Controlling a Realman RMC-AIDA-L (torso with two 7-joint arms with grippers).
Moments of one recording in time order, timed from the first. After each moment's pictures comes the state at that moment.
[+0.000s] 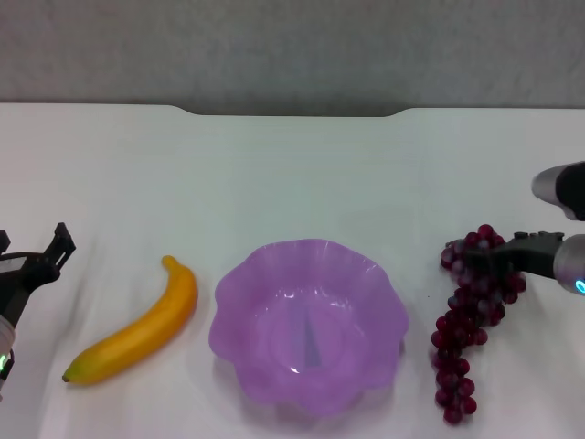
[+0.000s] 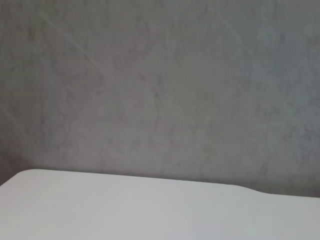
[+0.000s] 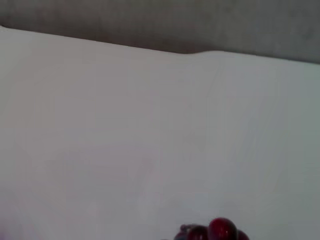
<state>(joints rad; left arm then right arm) -0.41 -2.05 -0.87 -0.26 2.10 0.85 -0.10 0.45 2.00 1.49 0.86 -2.39 0.40 -0.43</state>
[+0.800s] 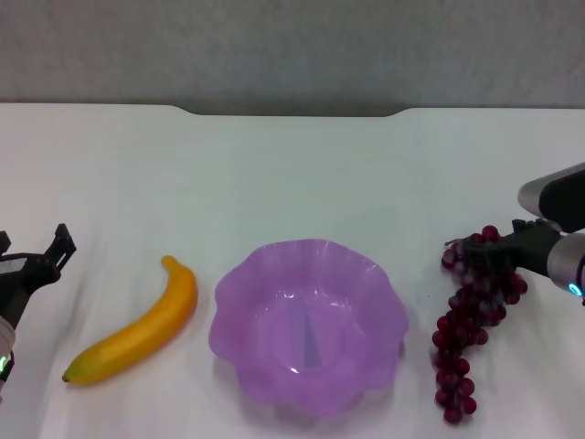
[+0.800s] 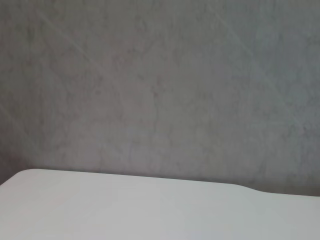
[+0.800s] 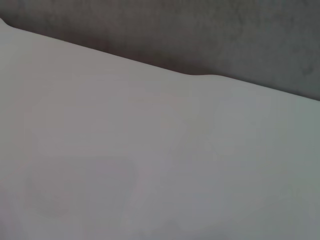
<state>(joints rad) -0.41 -2.05 -0.87 -0.26 2.10 0.85 -0.10 0.46 2.00 1.40 0.80 -2.39 0.25 -0.48</state>
